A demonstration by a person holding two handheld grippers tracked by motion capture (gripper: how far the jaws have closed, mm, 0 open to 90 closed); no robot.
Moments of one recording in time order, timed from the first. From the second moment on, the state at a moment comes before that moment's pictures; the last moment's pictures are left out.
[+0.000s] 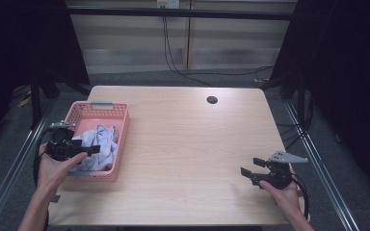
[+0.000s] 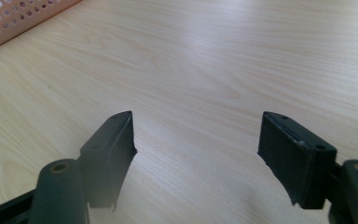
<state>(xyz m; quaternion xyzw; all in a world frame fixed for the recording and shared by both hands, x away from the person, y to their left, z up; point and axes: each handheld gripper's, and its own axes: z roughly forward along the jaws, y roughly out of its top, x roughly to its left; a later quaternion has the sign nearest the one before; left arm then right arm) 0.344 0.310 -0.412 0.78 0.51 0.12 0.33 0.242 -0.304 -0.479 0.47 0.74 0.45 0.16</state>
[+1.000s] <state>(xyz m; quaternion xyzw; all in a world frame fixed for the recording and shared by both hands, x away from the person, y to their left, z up) 0.394 0.296 -0.446 0.83 0.53 0.01 0.17 0.243 -0.296 -0.477 0.44 0.76 0.45 0.15</state>
